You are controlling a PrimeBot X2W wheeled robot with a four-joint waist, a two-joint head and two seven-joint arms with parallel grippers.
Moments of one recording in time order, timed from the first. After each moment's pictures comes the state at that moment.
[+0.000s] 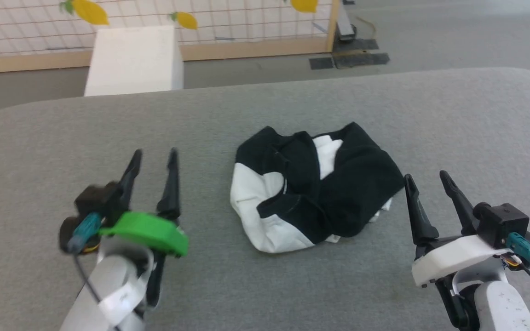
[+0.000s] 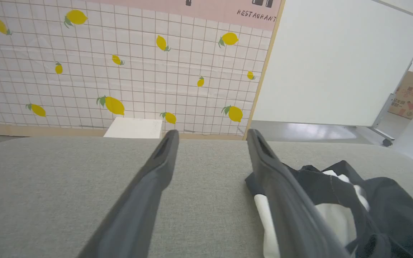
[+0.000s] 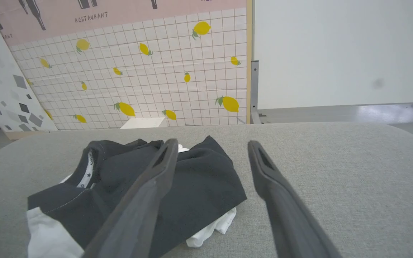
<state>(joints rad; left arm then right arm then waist) -0.30 0.23 -0.29 0.23 -0.47 0.06 -0.25 -0.12 -0.05 0.01 0.13 0.16 0.13 -0.11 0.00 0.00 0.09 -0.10</state>
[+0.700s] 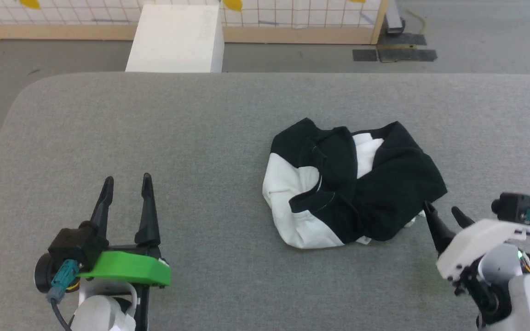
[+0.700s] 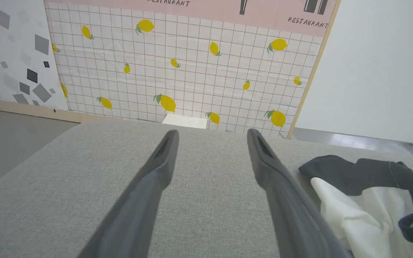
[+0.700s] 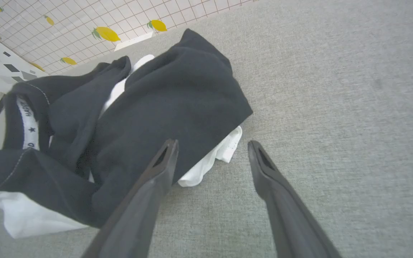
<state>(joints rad) -0.09 0.10 -0.03 0.06 -0.25 -0.03 -0.26 -0.17 -0.05 -0.16 0.25 0.34 0.13 0.31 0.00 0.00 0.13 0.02</state>
